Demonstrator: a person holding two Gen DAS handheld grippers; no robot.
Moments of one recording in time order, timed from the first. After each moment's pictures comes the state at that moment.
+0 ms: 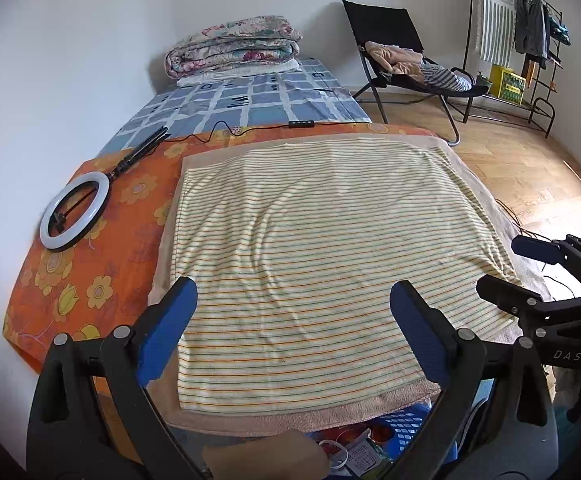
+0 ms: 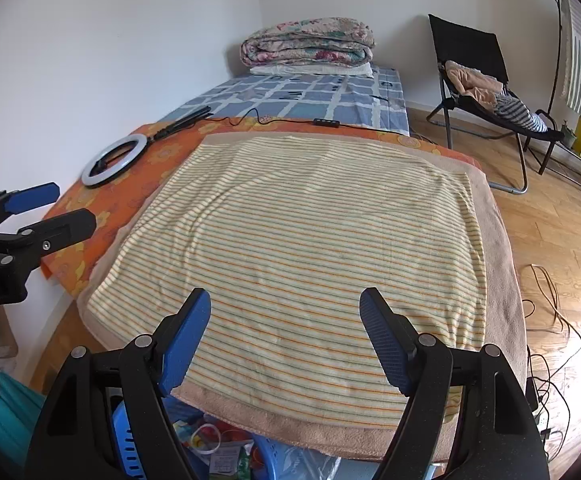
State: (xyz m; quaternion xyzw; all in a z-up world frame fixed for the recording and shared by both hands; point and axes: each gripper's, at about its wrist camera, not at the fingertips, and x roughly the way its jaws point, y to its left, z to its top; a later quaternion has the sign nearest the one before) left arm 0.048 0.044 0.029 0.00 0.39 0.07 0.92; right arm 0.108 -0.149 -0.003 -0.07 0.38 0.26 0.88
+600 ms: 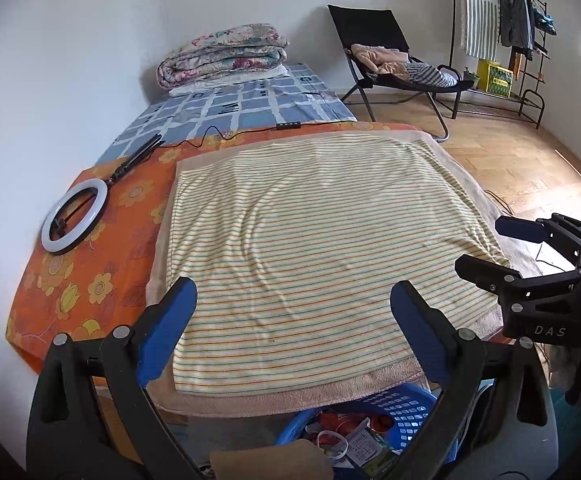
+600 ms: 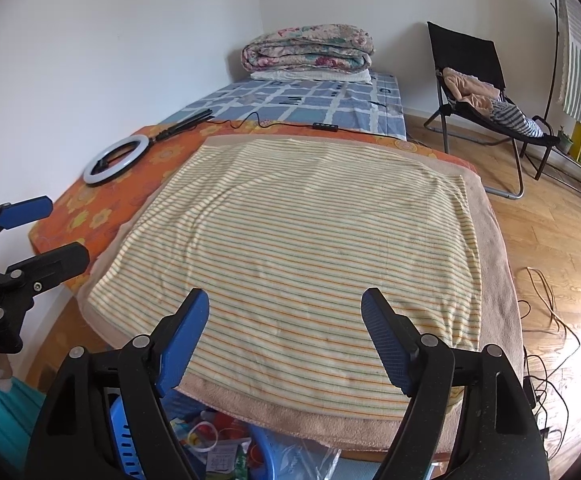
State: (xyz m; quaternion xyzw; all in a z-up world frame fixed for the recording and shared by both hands) left arm 0.015 0.025 0.030 0.01 0.37 0.05 0.93; right arm 0.093 -0.153 -0.003 -0.08 0.37 0.26 0.89
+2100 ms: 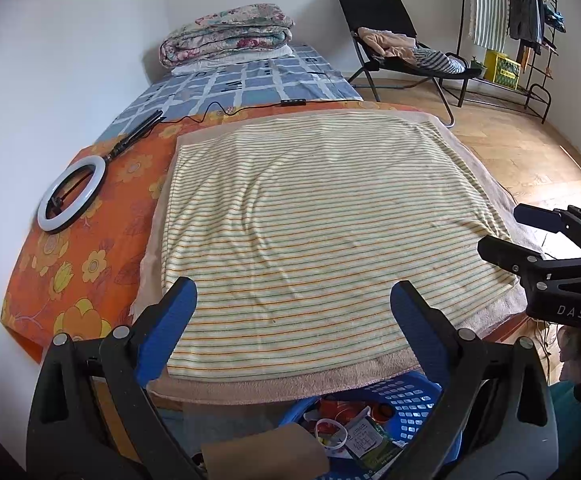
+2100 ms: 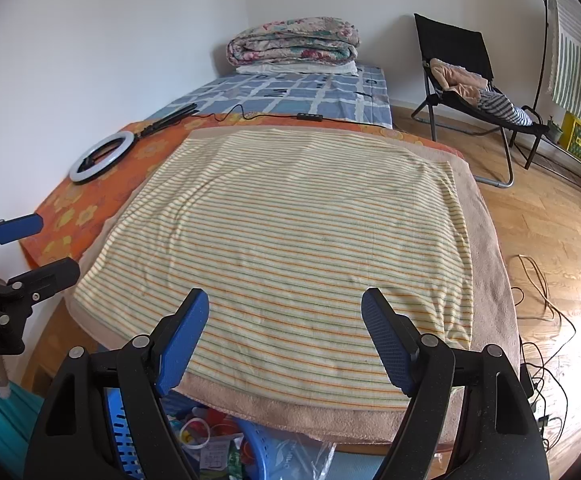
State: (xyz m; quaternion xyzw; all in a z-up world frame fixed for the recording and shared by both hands) left arm 0.016 0.034 0.003 0.00 0.40 0.05 0.92; right arm 0.096 -0.161 -0.014 -0.08 0.38 0.24 0.89
